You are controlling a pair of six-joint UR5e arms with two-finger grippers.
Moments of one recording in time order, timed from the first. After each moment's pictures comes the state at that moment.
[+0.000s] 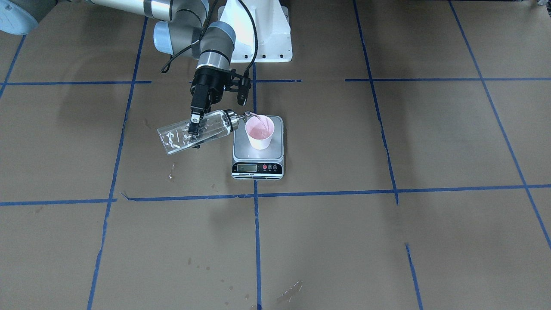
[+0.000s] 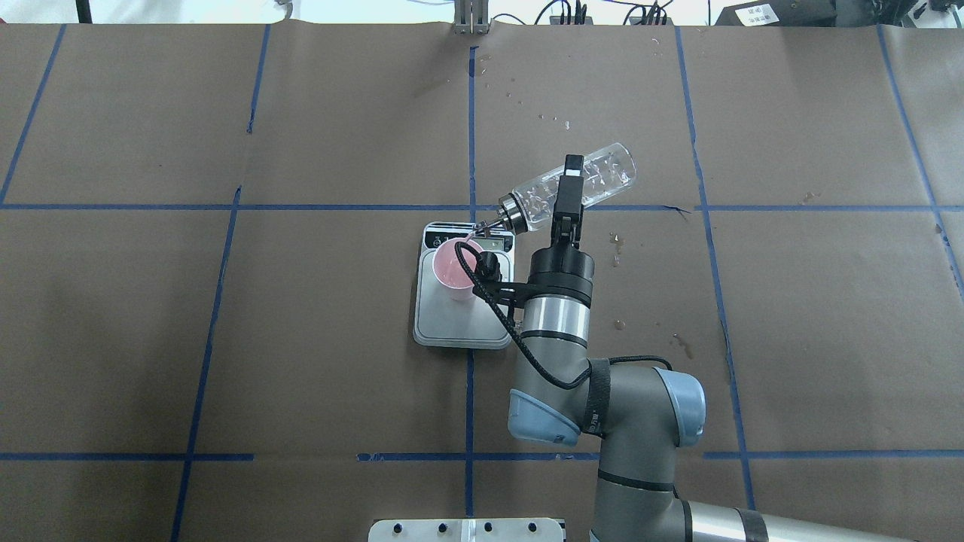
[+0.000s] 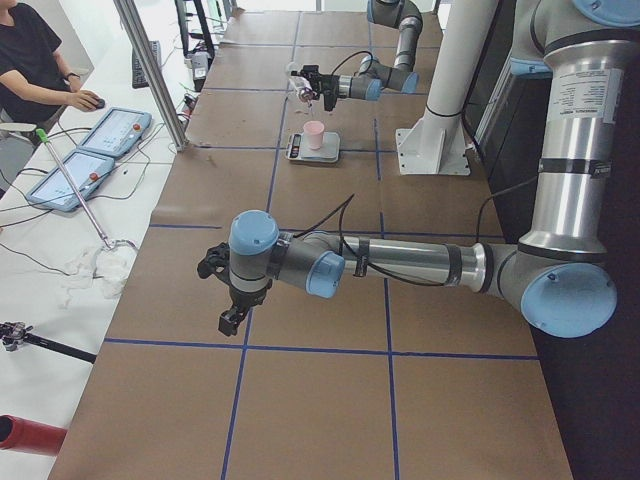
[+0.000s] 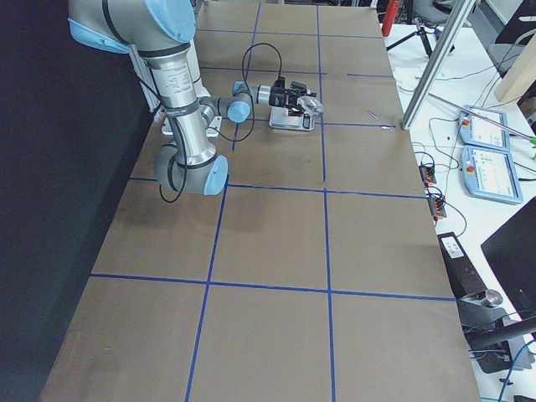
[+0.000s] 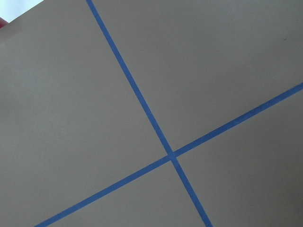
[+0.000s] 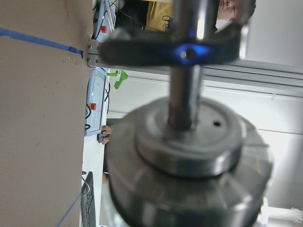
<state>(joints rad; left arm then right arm) -1.52 -1.61 -1.59 -1.85 -2.25 0.24 0.24 -1.04 1.64 -1.49 0.18 -0.03</state>
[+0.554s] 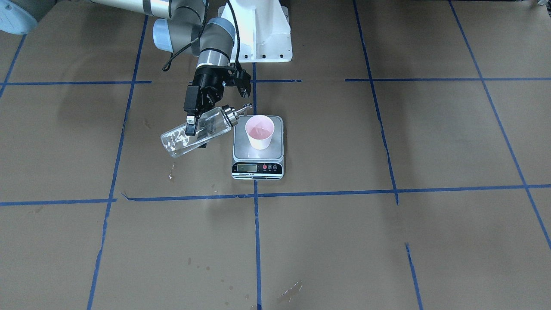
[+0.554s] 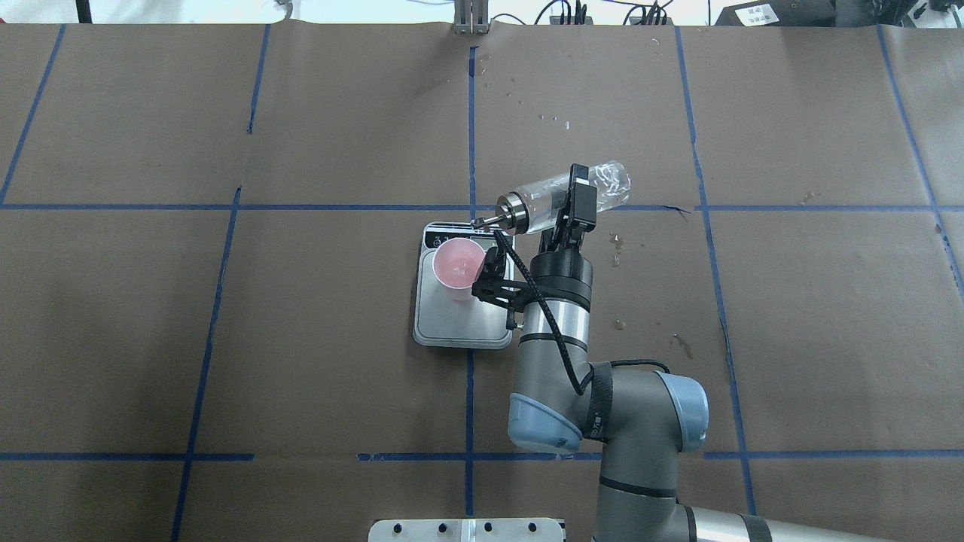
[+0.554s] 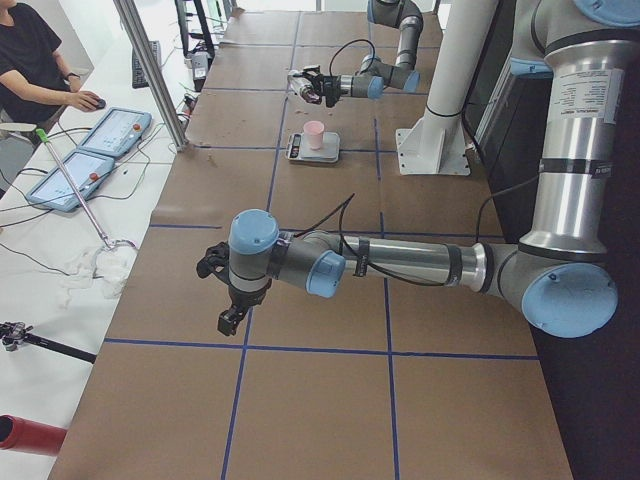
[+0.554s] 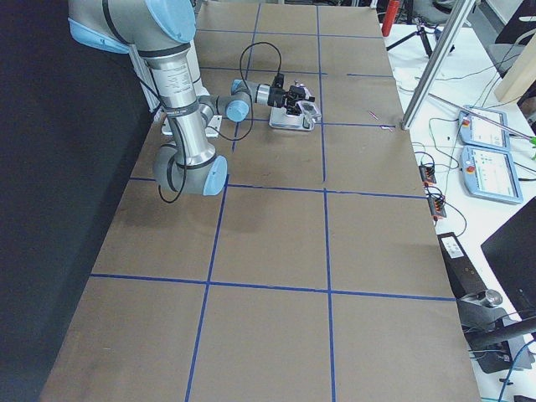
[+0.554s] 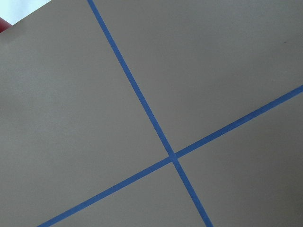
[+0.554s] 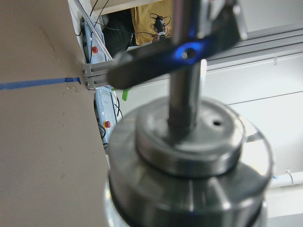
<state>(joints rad) -1.53 -1.61 -1.59 -1.85 -2.25 0.24 0.23 -1.04 1.68 -1.48 0.25 0.27</state>
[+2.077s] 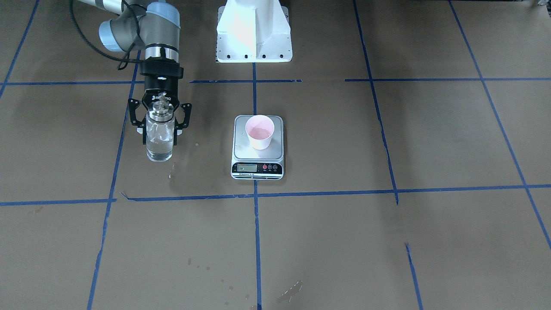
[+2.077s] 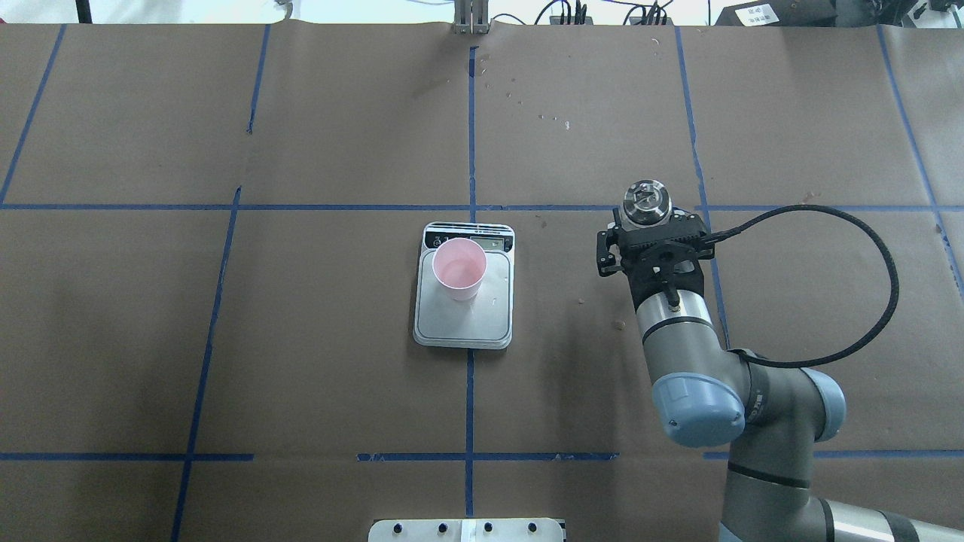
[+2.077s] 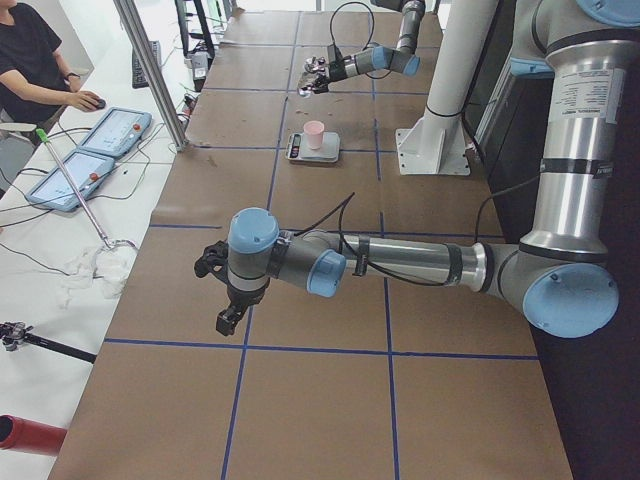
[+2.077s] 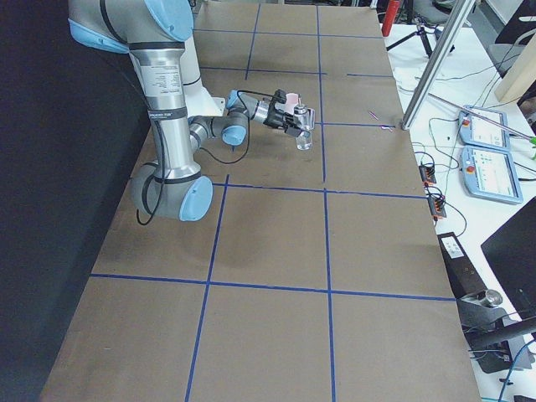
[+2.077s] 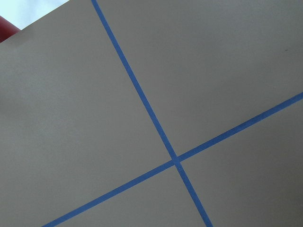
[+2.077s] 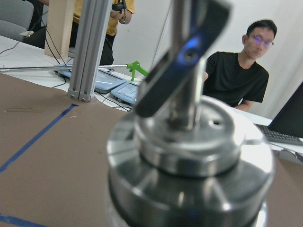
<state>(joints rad) -1.54 -1.61 -1.61 -1.85 -2.26 0.23 0.31 -1.35 1.84 -1.08 0.66 1.05</state>
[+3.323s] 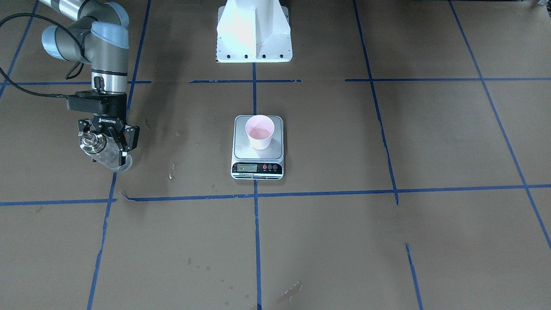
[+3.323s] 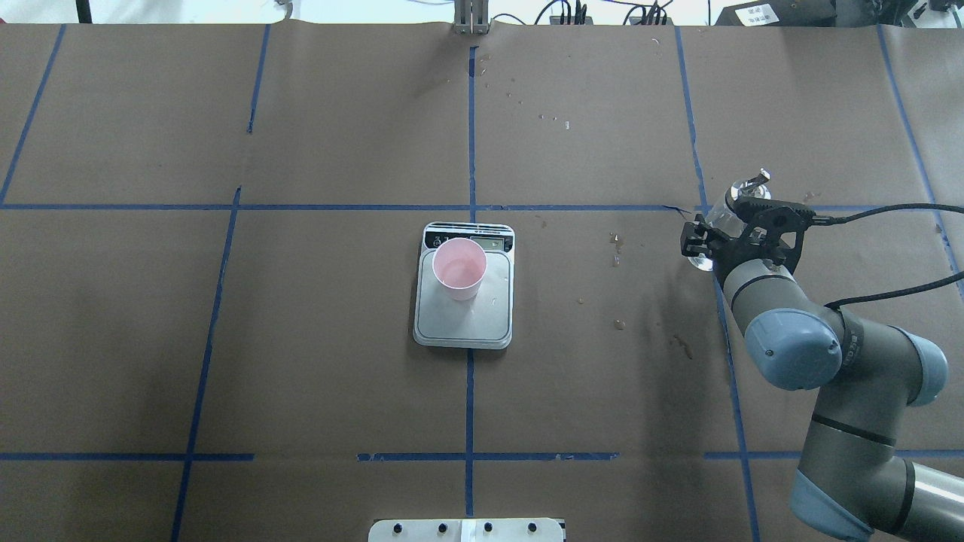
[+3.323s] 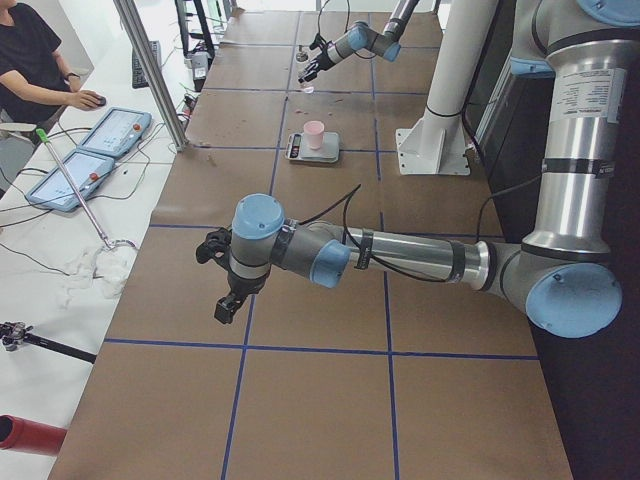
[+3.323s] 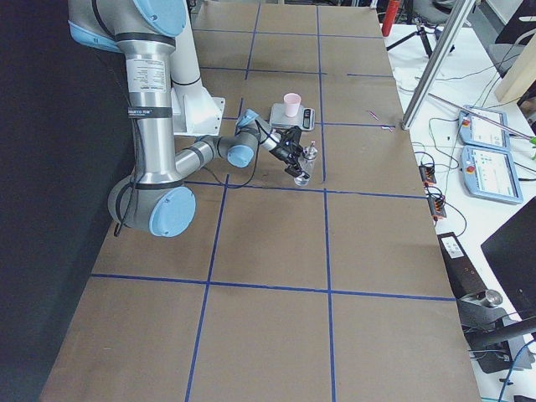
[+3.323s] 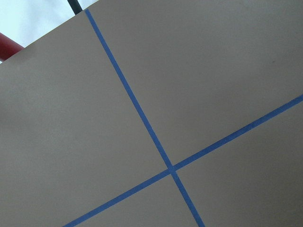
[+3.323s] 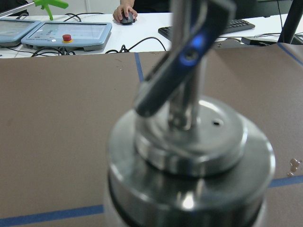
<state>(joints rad) -1.54 -1.60 -1.66 -1.85 -2.25 0.23 0.45 -1.51 1.85 -1.09 0.99 1.41</state>
